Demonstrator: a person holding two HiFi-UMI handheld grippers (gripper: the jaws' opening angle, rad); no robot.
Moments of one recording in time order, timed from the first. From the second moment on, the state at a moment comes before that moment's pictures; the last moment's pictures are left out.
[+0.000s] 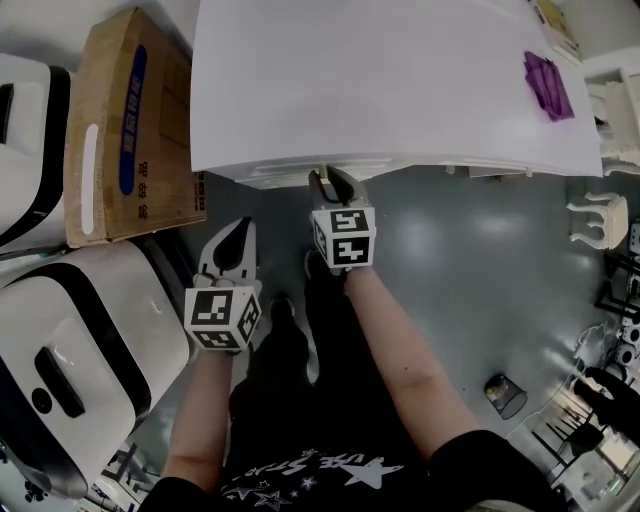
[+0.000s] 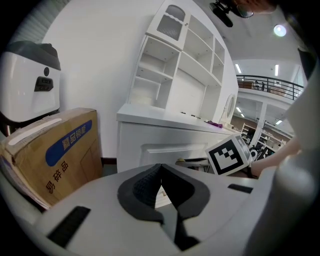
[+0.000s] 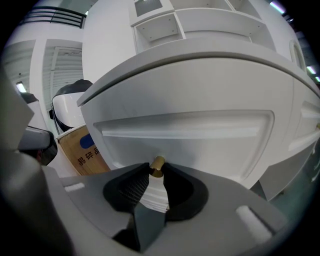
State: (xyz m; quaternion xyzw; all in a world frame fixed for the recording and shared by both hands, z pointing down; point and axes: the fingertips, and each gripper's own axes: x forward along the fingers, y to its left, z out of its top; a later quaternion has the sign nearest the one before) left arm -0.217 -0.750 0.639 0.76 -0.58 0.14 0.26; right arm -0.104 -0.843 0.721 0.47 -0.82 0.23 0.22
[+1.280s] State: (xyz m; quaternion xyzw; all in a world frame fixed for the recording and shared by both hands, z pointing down) left arm -0.224 -0.680 0.561 0.83 -0.51 0.09 0.20; right arm -0.097 -0.720 0.557 0.52 -0.82 0.21 0.08
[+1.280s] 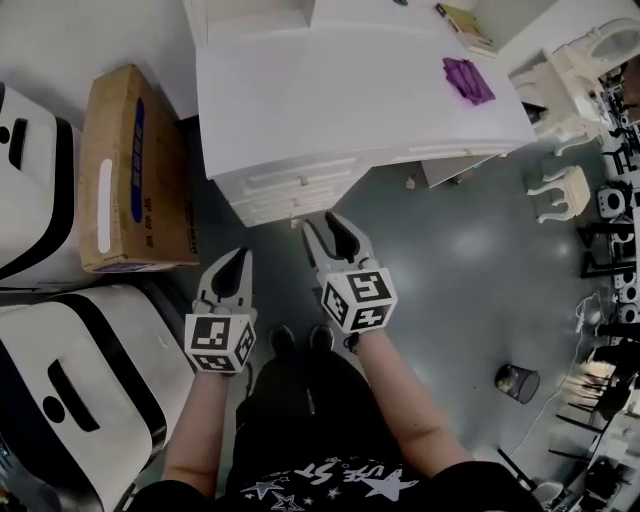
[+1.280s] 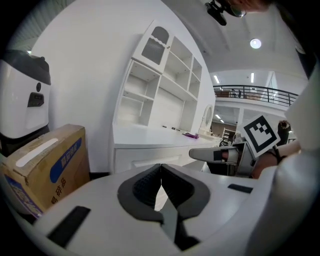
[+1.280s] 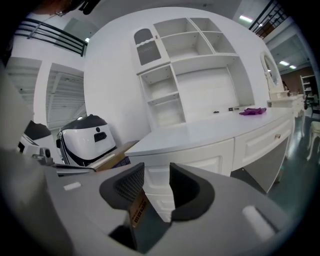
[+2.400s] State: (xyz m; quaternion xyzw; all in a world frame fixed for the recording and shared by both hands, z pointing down) left arm -0.115 -0.502 0.405 0.83 -0.55 0.06 0.11; right arm -0.001 -0.529 0.396 0.44 -0.88 0.17 -0.01
